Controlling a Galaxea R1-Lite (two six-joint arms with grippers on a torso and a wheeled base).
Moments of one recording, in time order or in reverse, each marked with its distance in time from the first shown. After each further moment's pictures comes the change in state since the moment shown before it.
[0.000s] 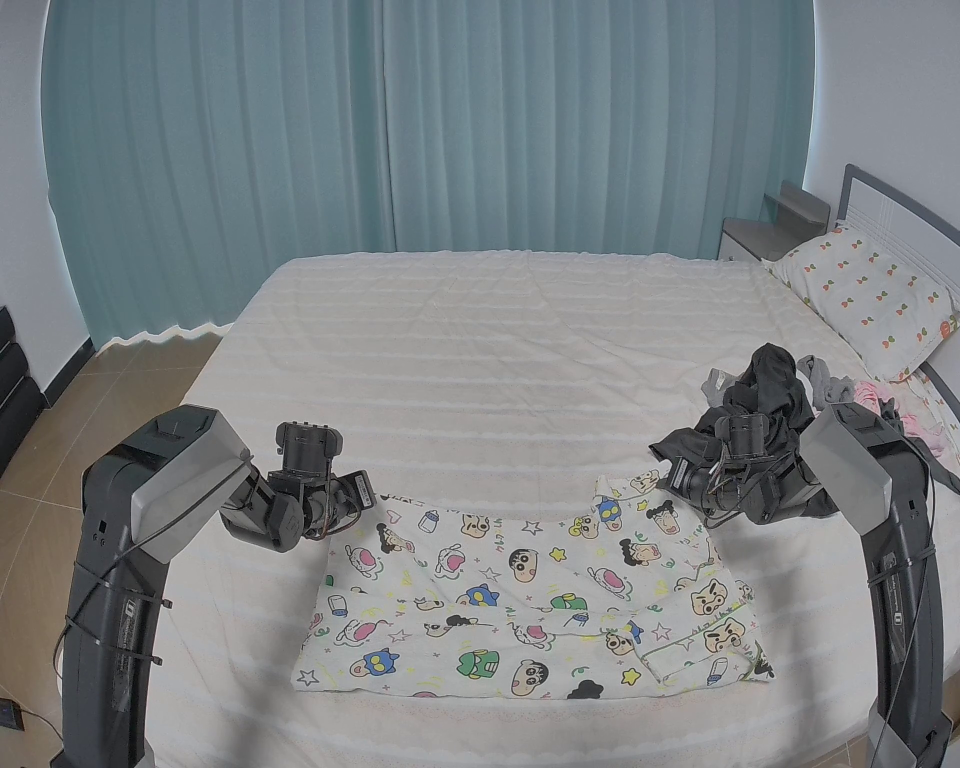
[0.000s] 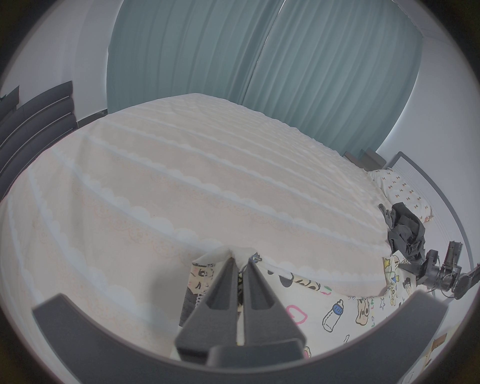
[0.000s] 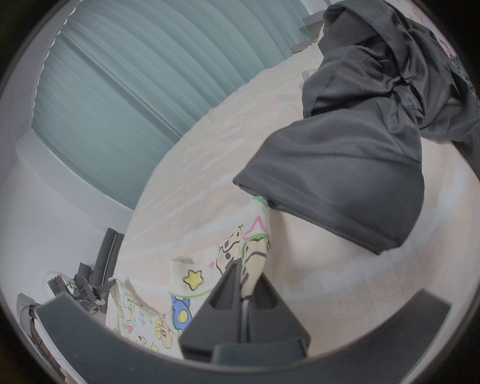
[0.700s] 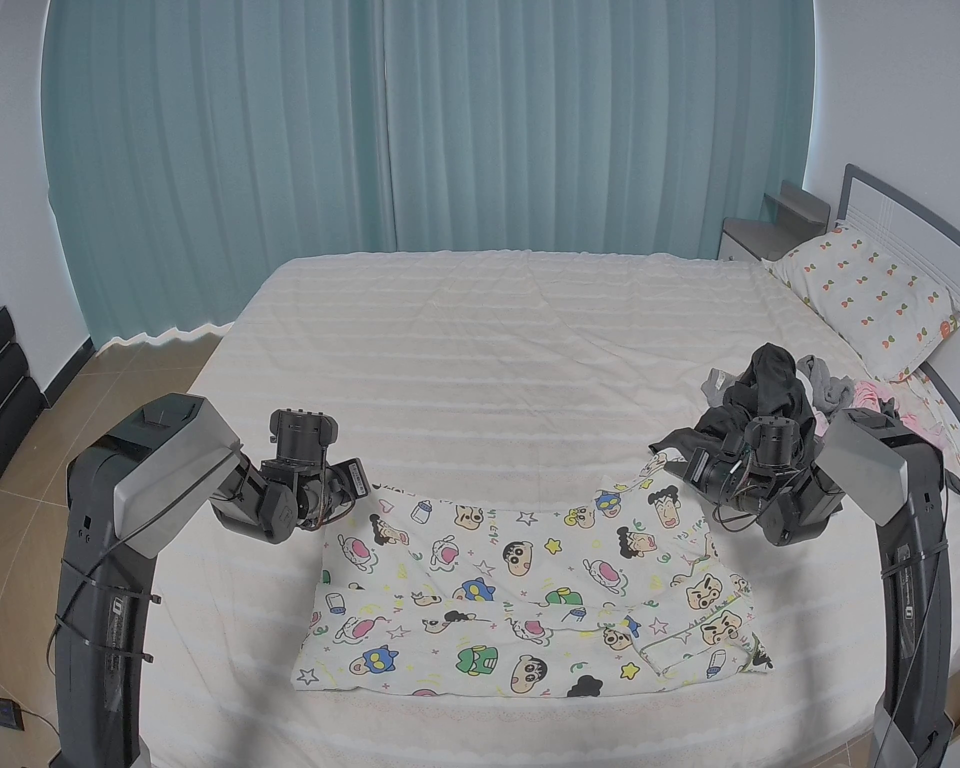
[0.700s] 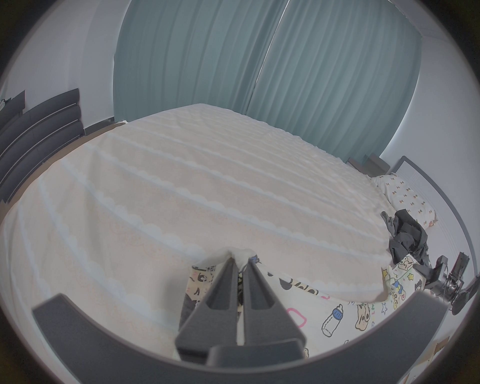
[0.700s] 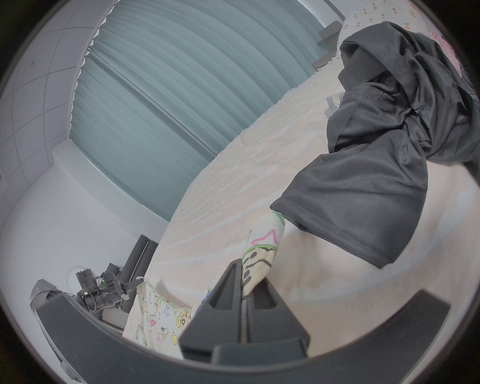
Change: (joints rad) left arm -0.002 -0.067 0.052 0.008 0.042 0.005; right arm -0.057 -0.061 0.254 -0.404 0.206 0.034
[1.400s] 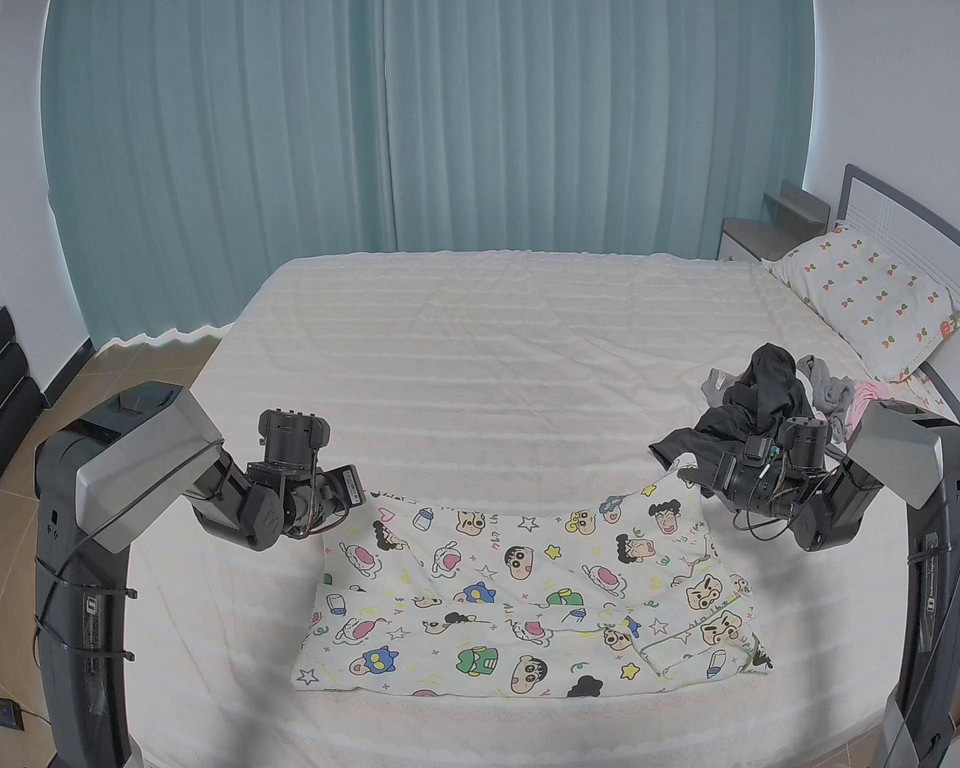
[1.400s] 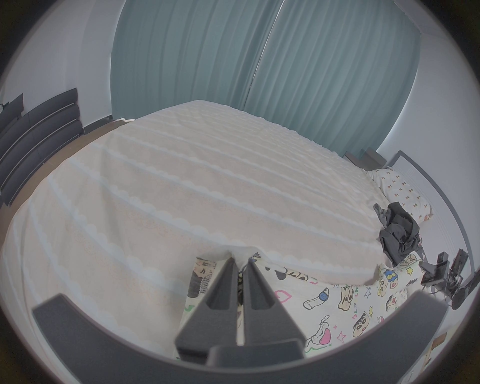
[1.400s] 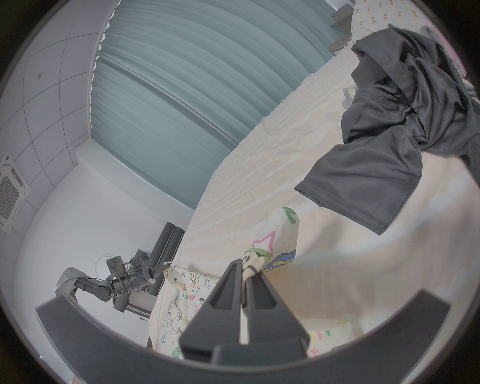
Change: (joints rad) left arm -0.021 -0.113 0.150 -0.015 -0.014 -0.001; right arm -0.043 -0.116 0.183 -0.051 0.203 -0.003
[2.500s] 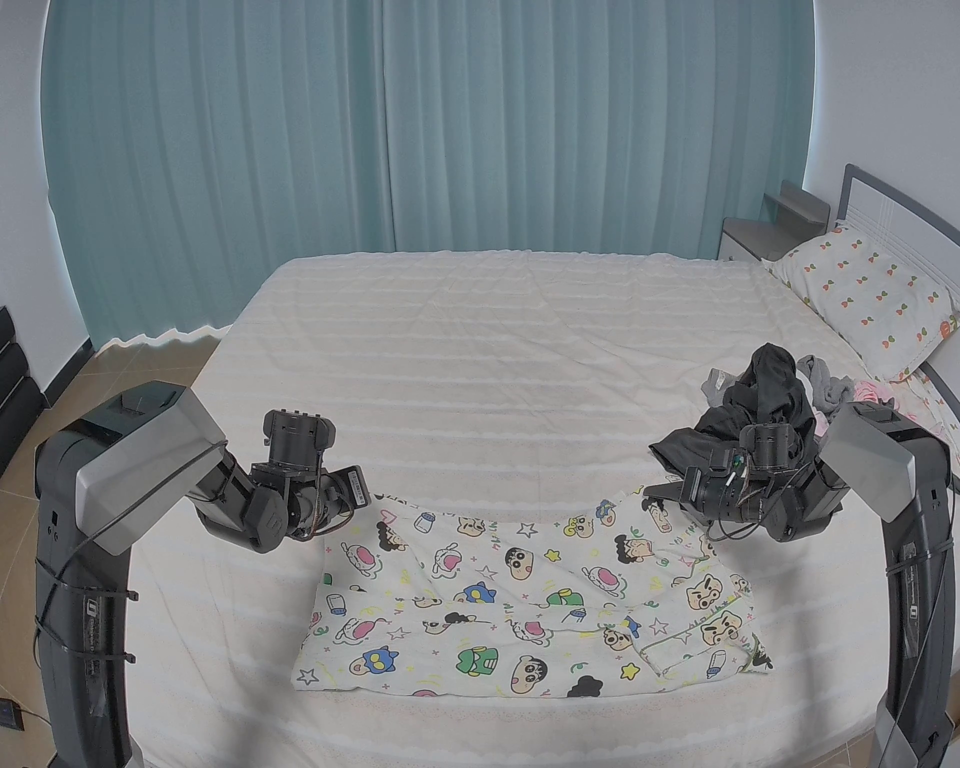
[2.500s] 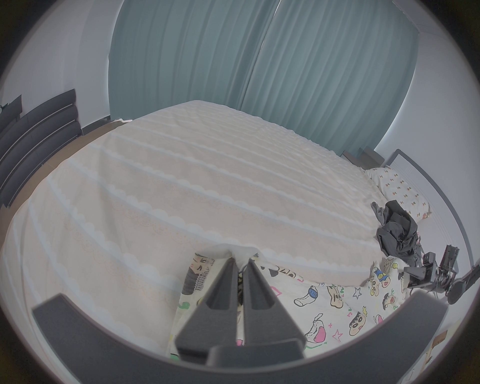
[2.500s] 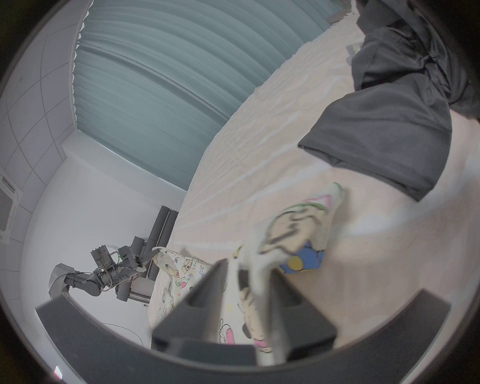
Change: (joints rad) left arm -0.017 -0.002 0.003 -0.003 0.007 0.000; right arm 0.052 0.087 -0.189 0.266 -0.010 -0.062
